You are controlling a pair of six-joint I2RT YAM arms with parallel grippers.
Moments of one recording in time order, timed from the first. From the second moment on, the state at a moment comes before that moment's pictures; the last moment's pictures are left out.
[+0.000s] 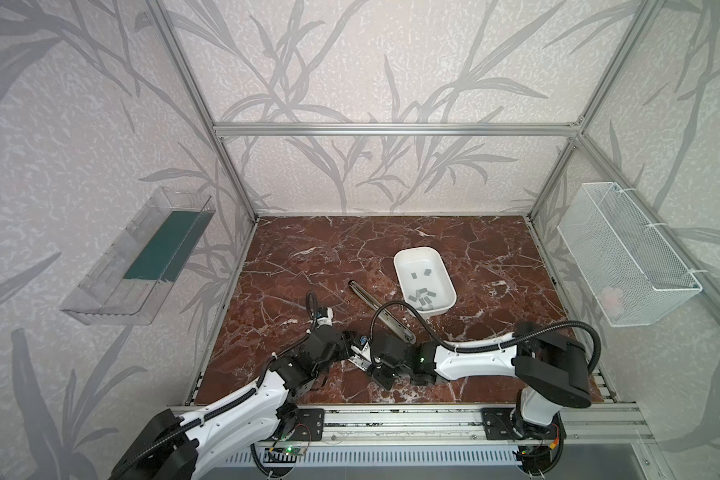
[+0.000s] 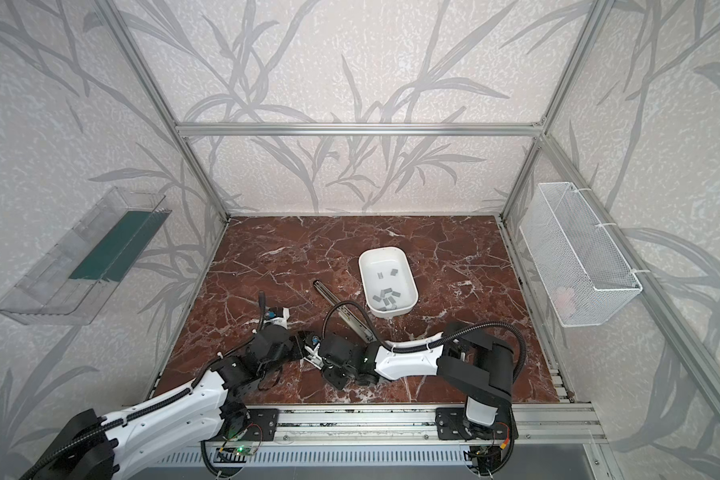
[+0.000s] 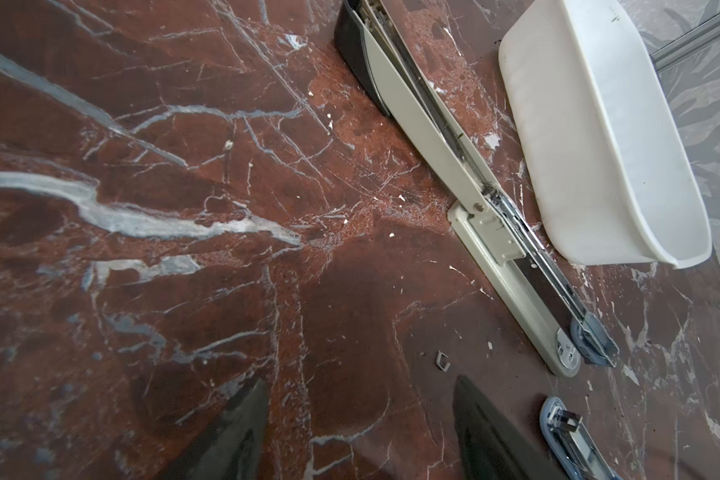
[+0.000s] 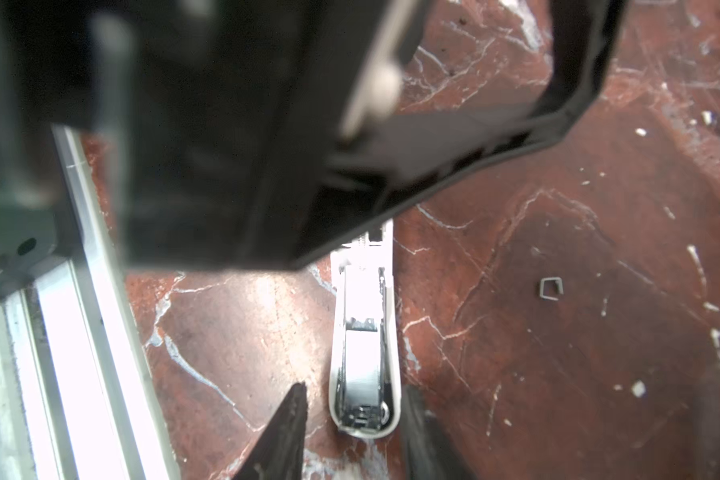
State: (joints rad) left arm -0.71 0.86 0.20 -0.08 -0.20 -0.84; right arm 1.25 1.73 0.86 -0.02 0.00 0.21
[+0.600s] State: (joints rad) left arm -0.73 0.98 0.20 0.04 -0.14 -0.84; right arm 1.26 1.74 0.79 0.11 0.05 0.26
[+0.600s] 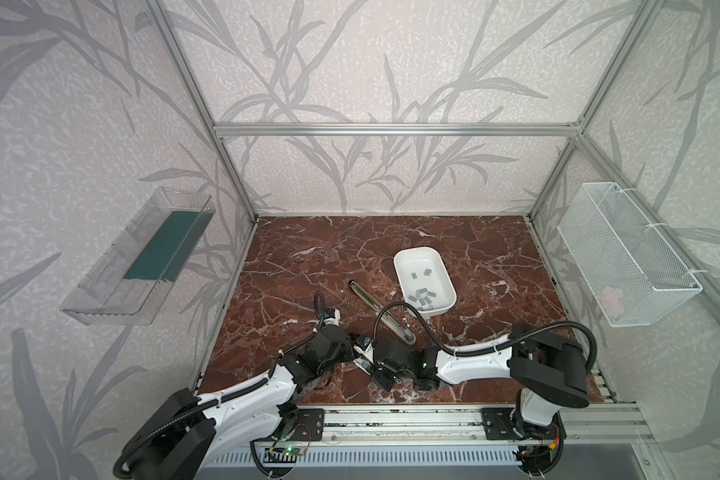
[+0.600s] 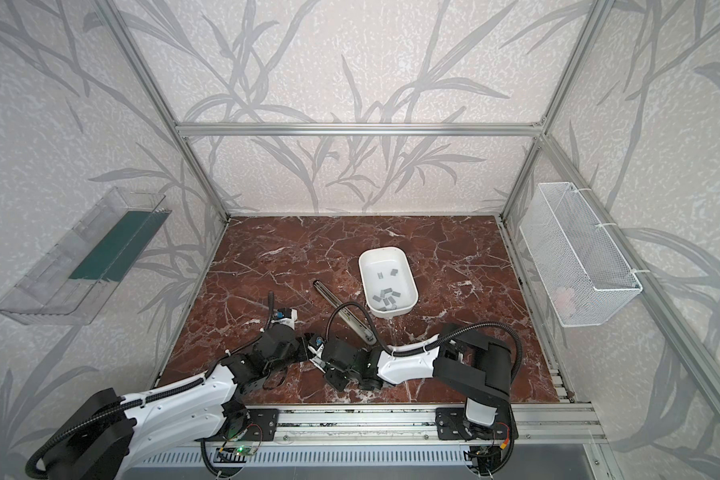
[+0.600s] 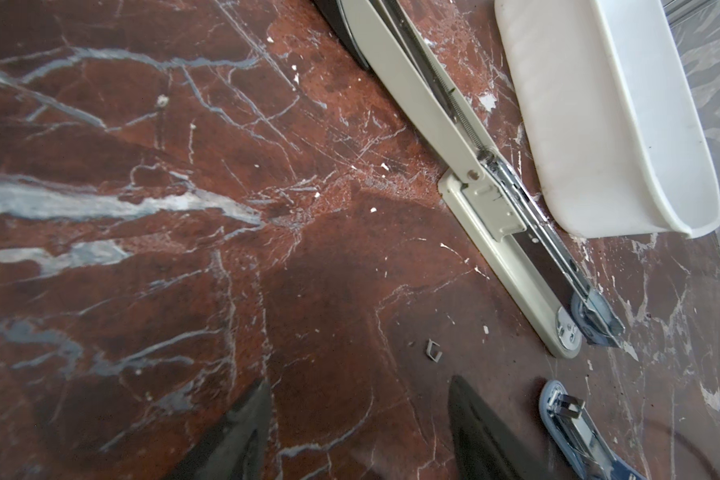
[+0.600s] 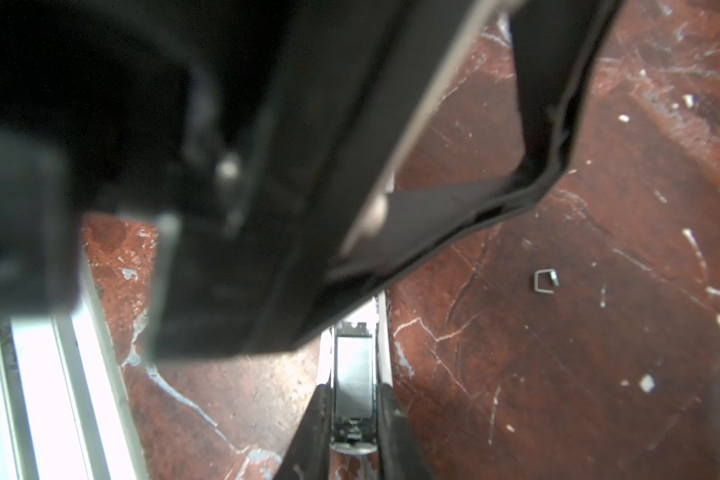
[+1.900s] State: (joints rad) left arm -0.78 0.70 0.04 0.11 -0.28 -0.67; right arm 1.33 1.91 0.45 1.02 0.18 0.22
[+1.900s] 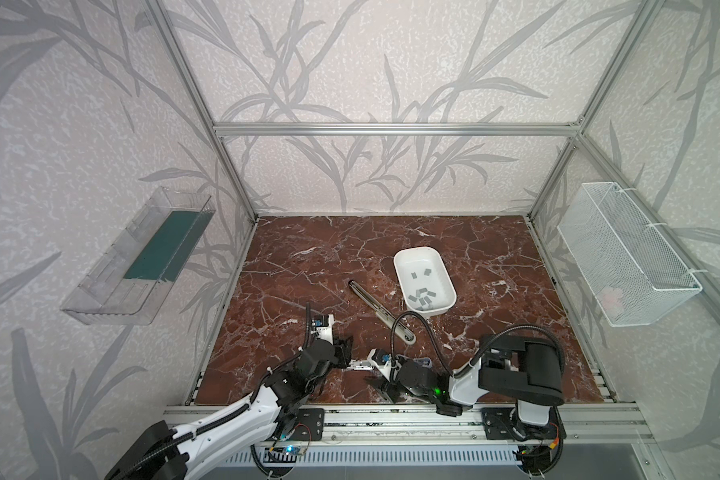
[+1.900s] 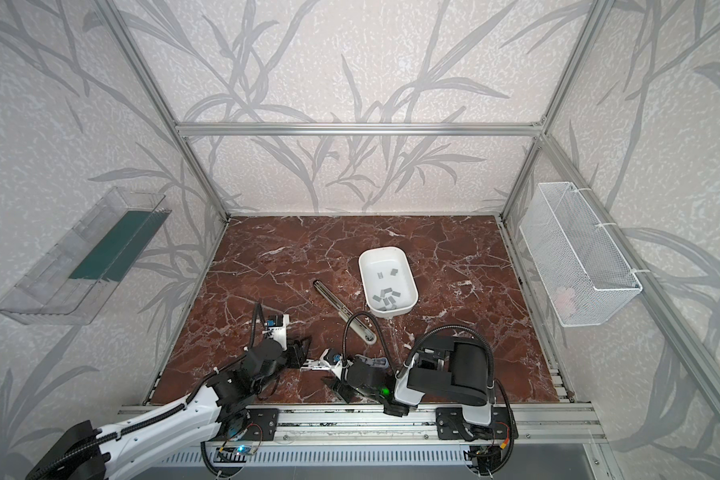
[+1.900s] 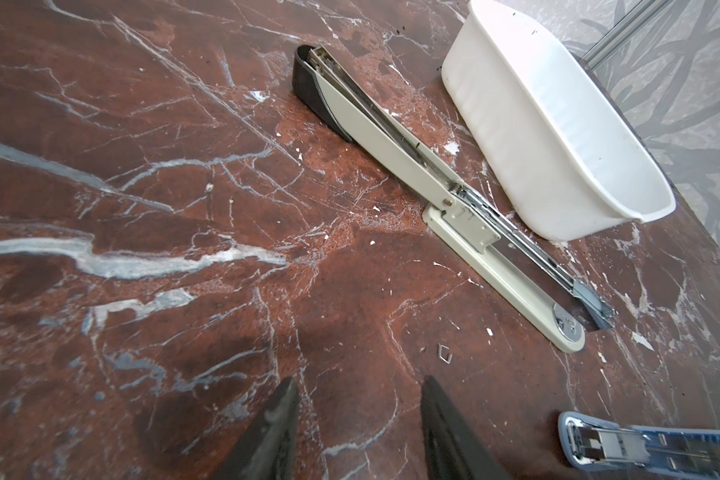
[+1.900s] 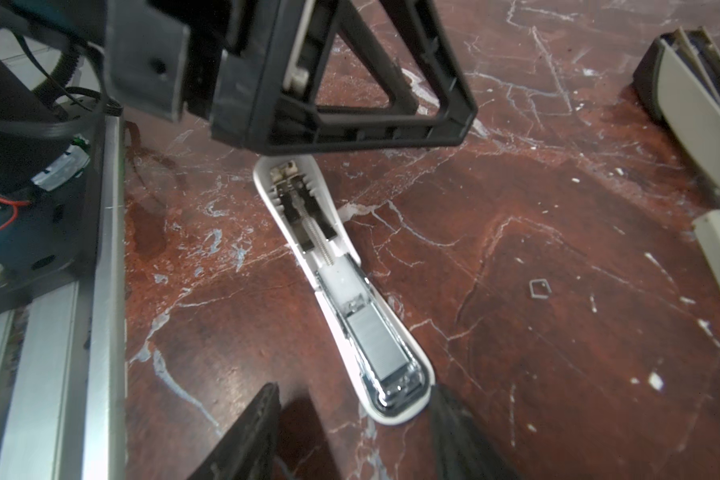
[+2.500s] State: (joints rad) left arm -0.78 0.75 0.18 -0.10 -0.35 -0.70; right arm 1.29 1.95 0.44 1.11 0.12 0.16
